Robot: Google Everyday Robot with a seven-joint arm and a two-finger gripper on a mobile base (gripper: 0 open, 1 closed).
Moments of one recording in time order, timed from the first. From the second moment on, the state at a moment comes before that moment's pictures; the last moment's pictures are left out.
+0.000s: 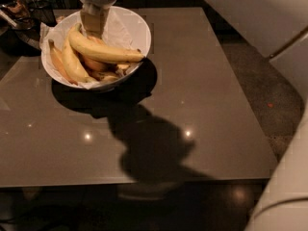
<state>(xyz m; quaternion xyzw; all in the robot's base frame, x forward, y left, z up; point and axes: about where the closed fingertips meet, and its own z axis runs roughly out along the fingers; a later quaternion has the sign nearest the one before) 0.581 0.109 1.013 -0.66 0.72 -0.01 0.23</state>
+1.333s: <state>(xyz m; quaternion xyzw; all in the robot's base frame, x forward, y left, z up) 0.586 0.107 1.001 -0.65 0.73 -0.01 0.22</state>
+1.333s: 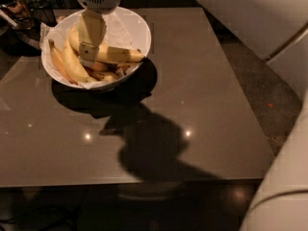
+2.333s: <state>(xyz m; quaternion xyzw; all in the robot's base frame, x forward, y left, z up) 0.605 0.106 0.971 -0.61 0.77 -0.01 0.19</state>
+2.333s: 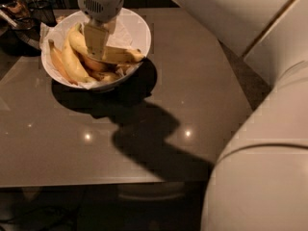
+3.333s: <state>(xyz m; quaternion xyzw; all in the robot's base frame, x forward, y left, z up) 0.618 0.110 0.943 -0.61 0.78 0.02 0.15</state>
